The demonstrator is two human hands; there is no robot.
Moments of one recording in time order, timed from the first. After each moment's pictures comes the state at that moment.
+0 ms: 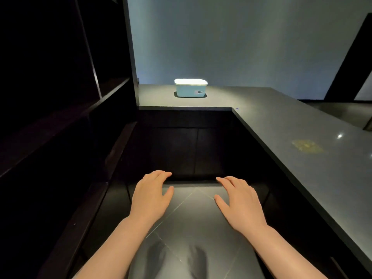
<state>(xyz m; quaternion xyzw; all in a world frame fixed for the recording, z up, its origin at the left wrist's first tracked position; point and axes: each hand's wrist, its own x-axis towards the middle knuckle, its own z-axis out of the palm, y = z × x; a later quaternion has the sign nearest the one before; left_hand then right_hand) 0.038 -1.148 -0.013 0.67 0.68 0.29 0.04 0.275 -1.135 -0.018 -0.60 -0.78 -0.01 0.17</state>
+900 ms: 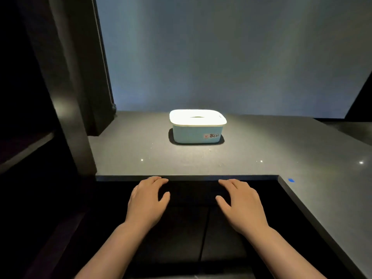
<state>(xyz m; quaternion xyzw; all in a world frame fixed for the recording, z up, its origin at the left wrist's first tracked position) -0.074 -0.429 -0.018 0.66 0.70 0.28 0.04 0.174 -0.409 -0.006 -0.60 -0.78 -0.01 0.18</state>
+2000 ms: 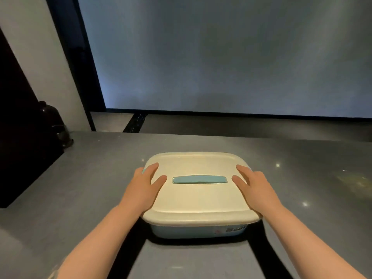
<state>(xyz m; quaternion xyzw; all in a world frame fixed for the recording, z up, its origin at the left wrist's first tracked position) -0.125 0.120 -0.014 0.56 0.74 0.30 0.20 0.177 0.173 -0.005 -0.67 -0.69 0.20 0.20</state>
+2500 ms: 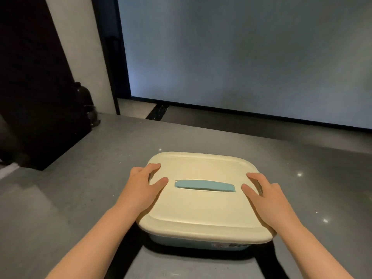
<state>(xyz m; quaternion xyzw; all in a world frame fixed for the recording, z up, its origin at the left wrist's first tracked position) -0.125 0.060 -0.010 0.49 0.77 0.35 0.19 0.174 0.137 -0.001 -0.63 -0.70 0.25 0.20</state>
